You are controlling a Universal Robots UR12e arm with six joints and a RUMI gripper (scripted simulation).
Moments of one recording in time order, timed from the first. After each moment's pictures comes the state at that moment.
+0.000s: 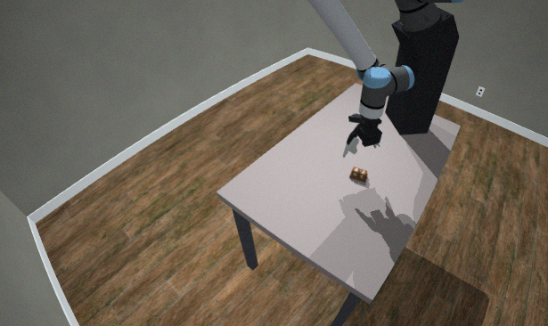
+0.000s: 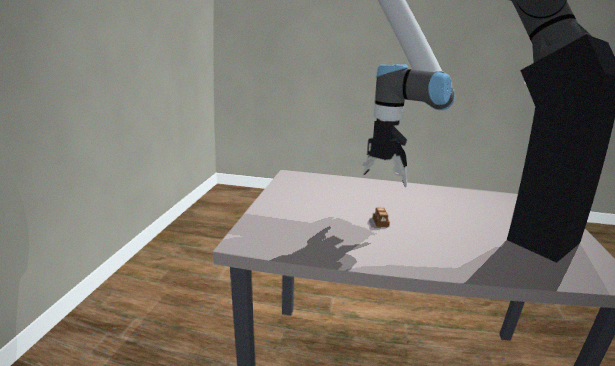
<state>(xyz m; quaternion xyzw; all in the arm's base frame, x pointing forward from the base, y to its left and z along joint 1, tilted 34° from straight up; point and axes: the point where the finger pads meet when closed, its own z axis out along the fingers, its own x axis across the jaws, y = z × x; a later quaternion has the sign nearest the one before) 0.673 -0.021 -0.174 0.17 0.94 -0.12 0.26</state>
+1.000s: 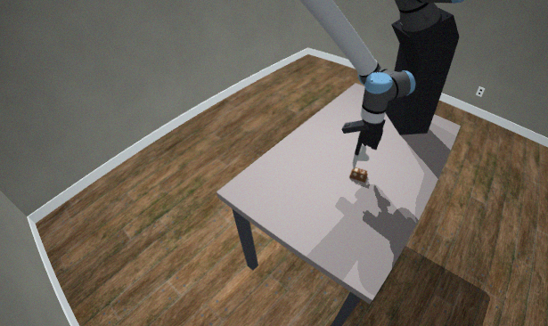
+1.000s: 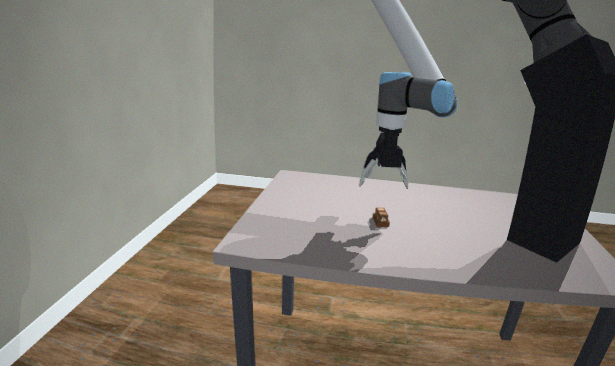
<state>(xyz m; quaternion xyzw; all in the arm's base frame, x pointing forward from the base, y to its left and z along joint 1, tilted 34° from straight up) 0.685 -0.024 -0.194 -0.16 0.94 -0.21 0.21</state>
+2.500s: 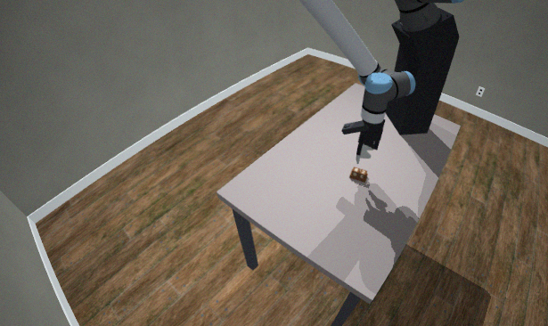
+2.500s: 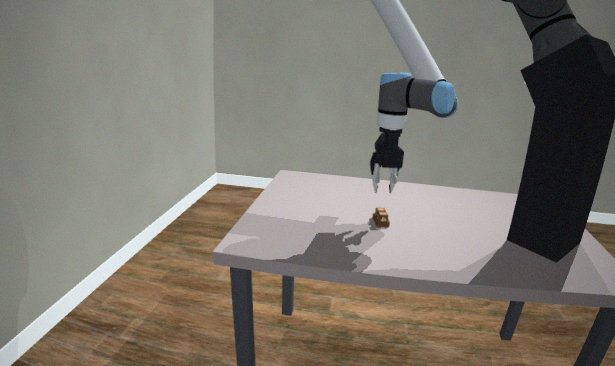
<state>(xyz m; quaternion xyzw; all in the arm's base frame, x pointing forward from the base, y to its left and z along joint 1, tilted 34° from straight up) 0.685 -0.024 -0.195 -0.19 0.94 -0.21 0.20</state>
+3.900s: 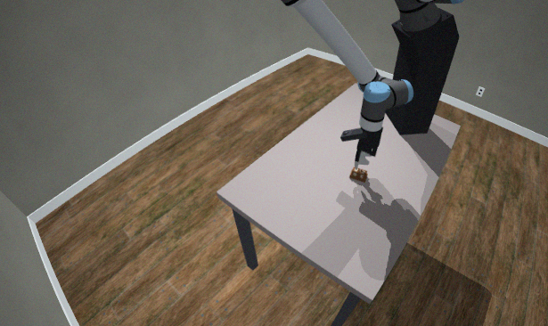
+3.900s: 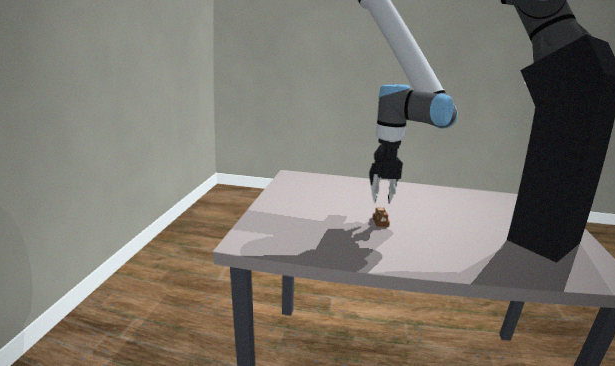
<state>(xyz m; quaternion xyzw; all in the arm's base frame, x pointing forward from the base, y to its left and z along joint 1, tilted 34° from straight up) 0.702 -0.036 -0.225 -0.19 0.94 -0.21 0.20</state>
